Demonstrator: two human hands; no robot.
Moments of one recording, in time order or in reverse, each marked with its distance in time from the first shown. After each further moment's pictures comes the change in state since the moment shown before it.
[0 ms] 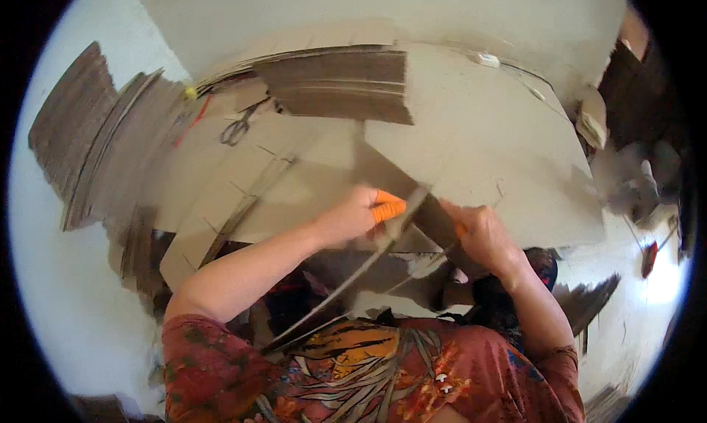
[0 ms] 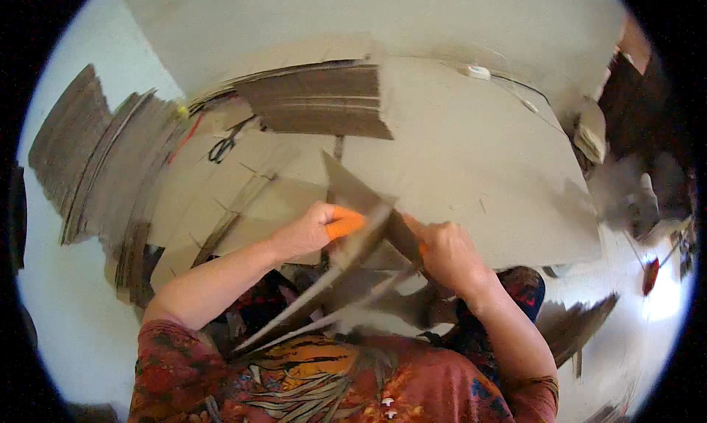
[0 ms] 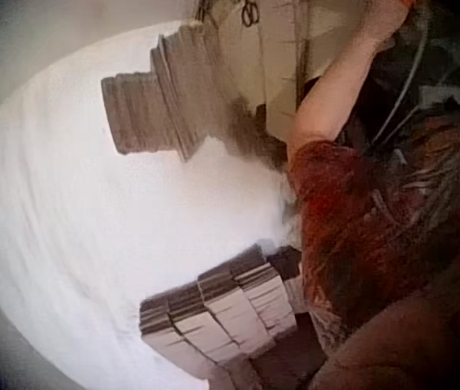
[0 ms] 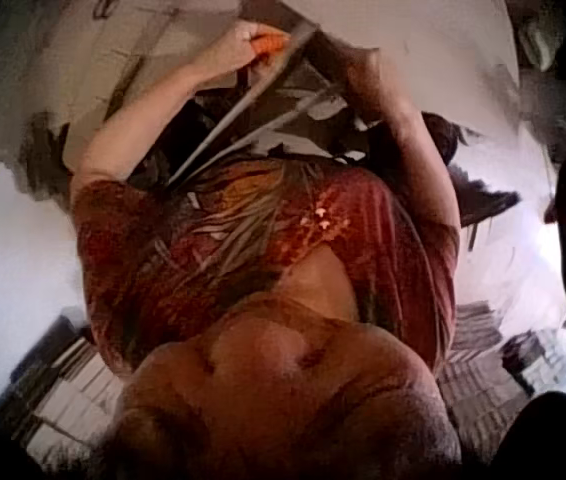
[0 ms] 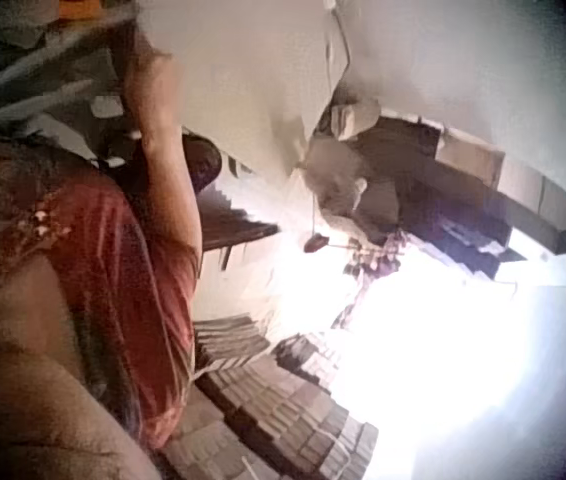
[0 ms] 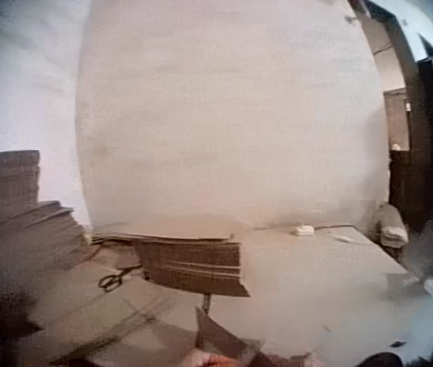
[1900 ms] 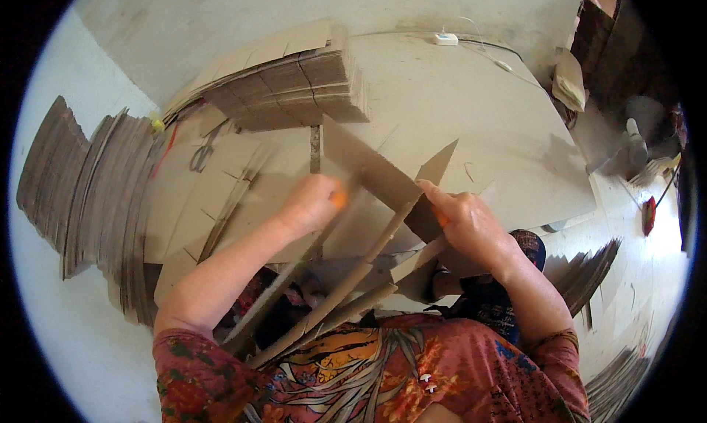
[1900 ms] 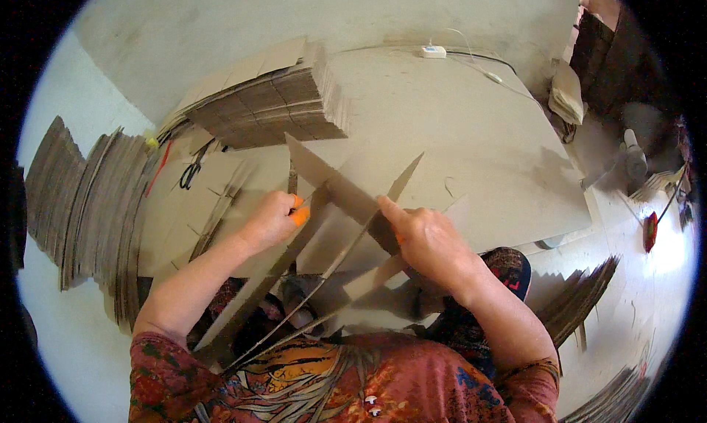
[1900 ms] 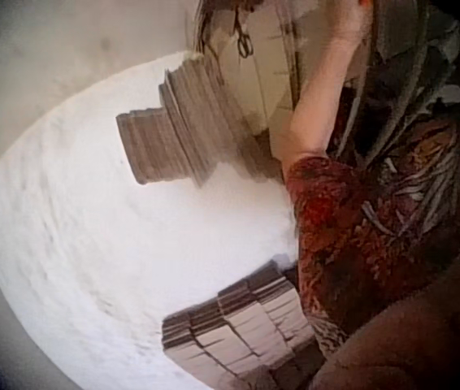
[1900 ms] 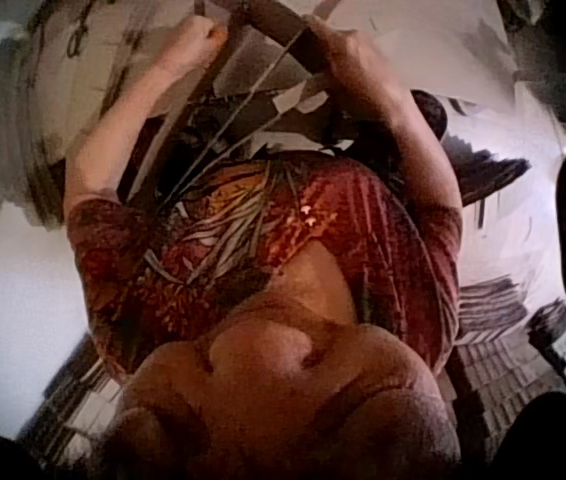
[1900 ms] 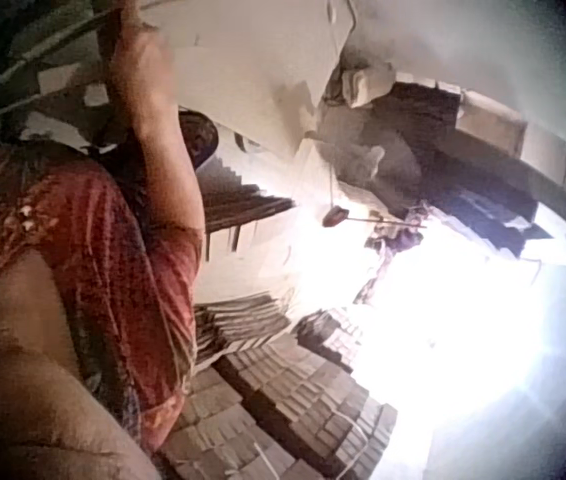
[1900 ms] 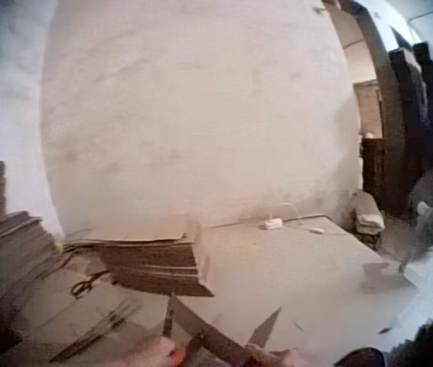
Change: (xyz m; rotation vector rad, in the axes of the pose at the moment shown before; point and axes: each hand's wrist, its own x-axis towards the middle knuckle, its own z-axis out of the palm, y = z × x) left_hand 0.027 0.009 -0.029 0.826 0.253 0.043; right_hand 0.011 0.013 -0.023 0.056 0.007 -0.010
